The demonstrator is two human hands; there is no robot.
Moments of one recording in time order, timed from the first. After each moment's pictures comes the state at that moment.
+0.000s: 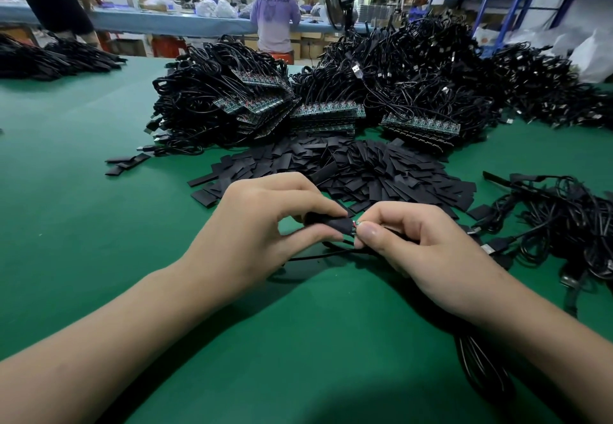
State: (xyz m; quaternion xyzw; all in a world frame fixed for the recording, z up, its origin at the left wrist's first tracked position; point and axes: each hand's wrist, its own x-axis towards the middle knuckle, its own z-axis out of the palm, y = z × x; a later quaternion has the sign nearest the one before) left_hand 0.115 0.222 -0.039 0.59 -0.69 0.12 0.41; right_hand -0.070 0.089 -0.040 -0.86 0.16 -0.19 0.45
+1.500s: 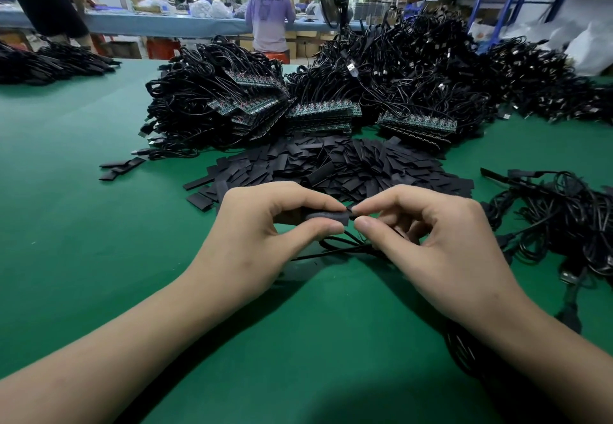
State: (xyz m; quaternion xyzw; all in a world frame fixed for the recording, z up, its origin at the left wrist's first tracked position) left_hand 0.104 0.218 -0.043 0.62 -0.60 -0.02 0.51; right_hand -0.072 0.100 -0.037 -0.85 0.18 -0.38 0.31
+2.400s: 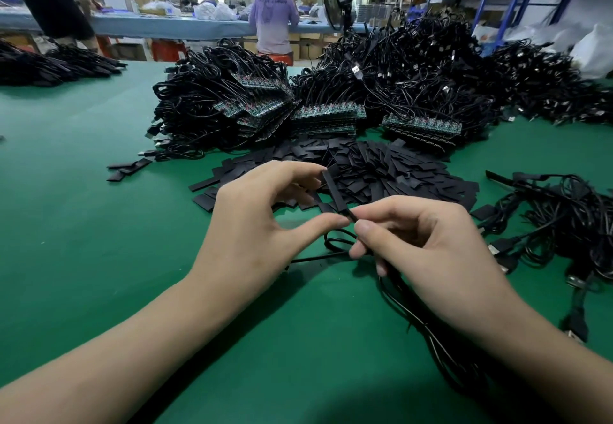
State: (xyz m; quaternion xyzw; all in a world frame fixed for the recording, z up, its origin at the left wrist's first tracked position) left_hand 0.100 0.220 -0.036 0.65 -0.55 0.08 0.51; right_hand -0.066 0.109 -0.038 -0.77 0.19 -0.32 0.52
